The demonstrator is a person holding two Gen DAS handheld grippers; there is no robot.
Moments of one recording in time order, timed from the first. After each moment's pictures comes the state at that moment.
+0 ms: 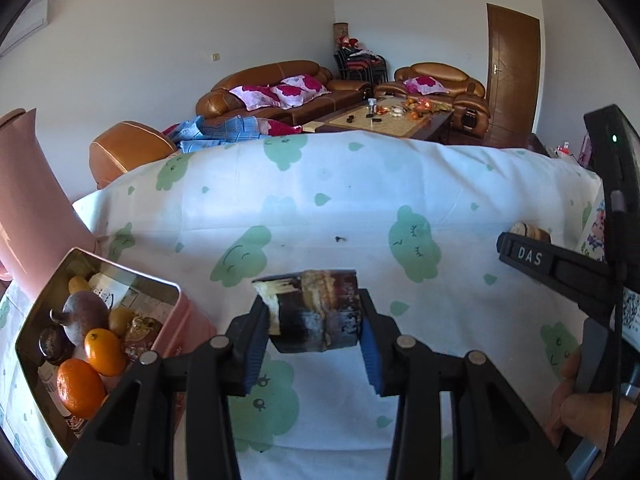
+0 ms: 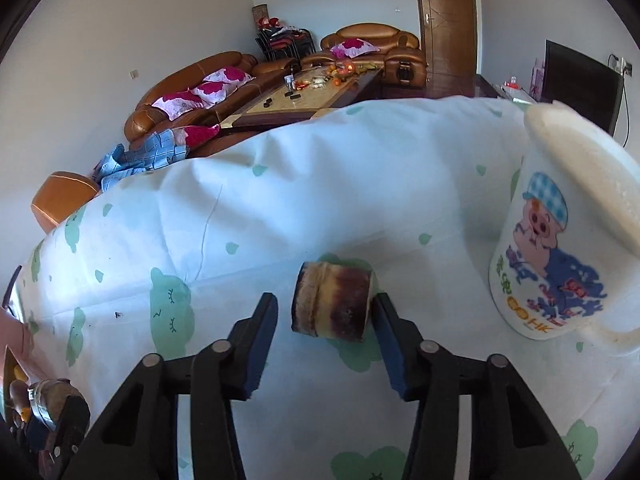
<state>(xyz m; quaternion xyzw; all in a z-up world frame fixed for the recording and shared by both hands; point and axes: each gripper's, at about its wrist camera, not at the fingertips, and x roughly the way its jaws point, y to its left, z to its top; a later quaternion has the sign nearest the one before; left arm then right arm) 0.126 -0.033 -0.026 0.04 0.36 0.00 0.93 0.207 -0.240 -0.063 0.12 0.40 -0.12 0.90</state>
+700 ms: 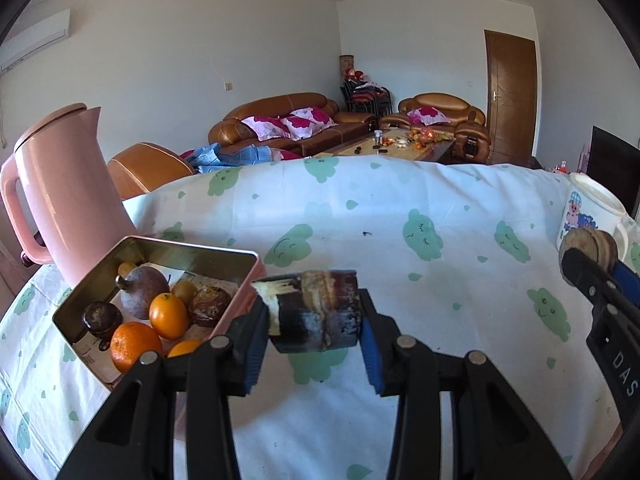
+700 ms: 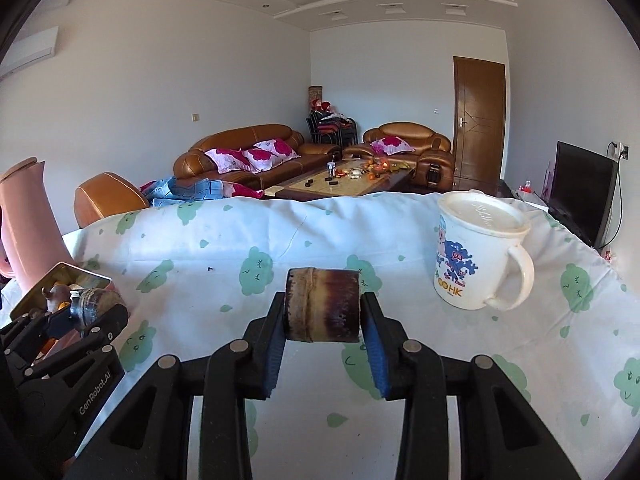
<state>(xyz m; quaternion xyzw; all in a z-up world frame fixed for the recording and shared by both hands) 0.049 -0.001 -0.010 0.04 0.29 0.00 0.96 0.040 -0.193 -0.022 0.03 0.23 -0.07 0.97</state>
